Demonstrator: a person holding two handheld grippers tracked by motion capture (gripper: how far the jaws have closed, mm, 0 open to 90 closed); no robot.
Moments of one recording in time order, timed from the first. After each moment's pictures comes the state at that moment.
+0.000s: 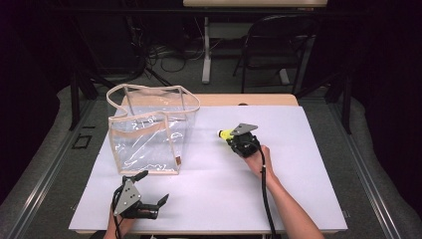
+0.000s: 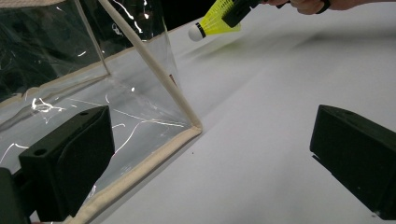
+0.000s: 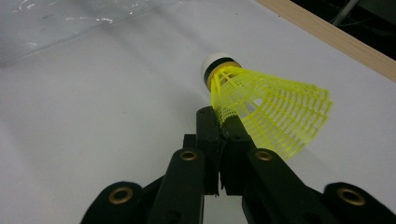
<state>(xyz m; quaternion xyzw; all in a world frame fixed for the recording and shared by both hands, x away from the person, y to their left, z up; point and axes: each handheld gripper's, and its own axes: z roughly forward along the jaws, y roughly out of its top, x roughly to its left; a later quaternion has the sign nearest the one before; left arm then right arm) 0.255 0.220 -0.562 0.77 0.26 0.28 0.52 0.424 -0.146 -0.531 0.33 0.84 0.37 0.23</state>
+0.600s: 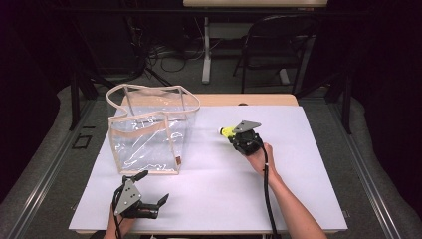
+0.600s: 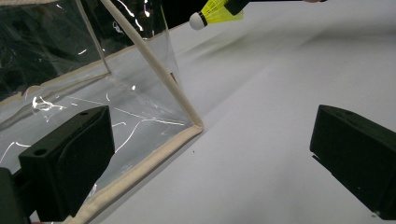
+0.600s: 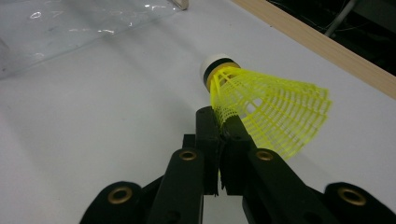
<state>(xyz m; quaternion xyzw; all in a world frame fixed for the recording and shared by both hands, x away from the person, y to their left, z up) 0.256 0.220 -0.562 0.77 0.26 0.28 0.52 0.423 -0.151 -0.519 0.33 0.83 0.38 0.23</state>
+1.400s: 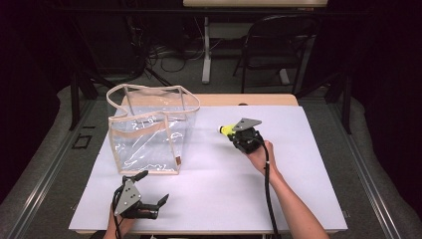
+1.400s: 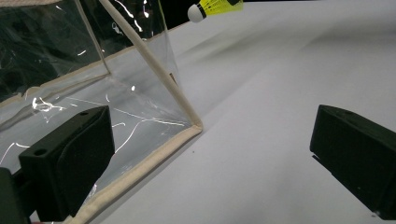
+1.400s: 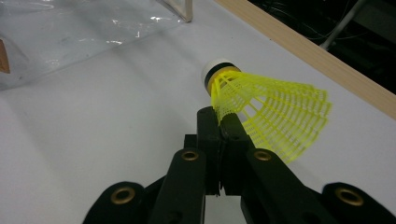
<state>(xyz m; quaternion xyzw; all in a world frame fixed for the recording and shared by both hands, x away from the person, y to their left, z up) 0.255 0.220 -0.562 0.77 0.26 0.28 0.52 0.421 -0.150 -0.504 0.32 0.83 0.38 0.24</state>
